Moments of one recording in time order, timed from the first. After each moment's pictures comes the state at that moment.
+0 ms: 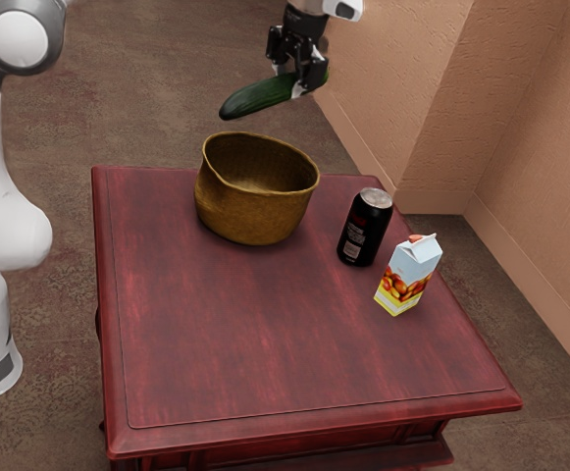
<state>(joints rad) -1.68 -0.26 1.70 -1.29 0.33 1.34 -0.29</state>
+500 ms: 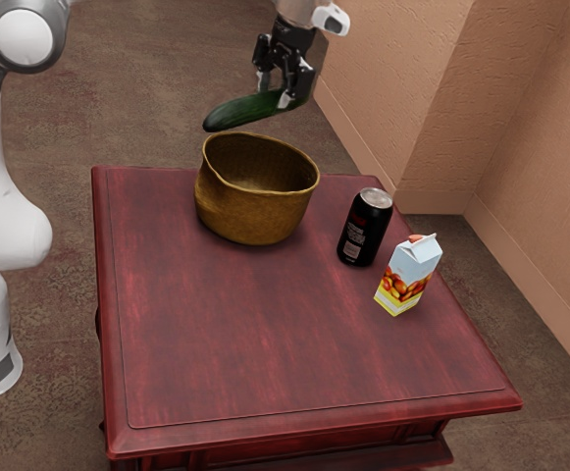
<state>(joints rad) -1.67 -0.28 1.76 -1.34 0.31 1.31 -0.27</state>
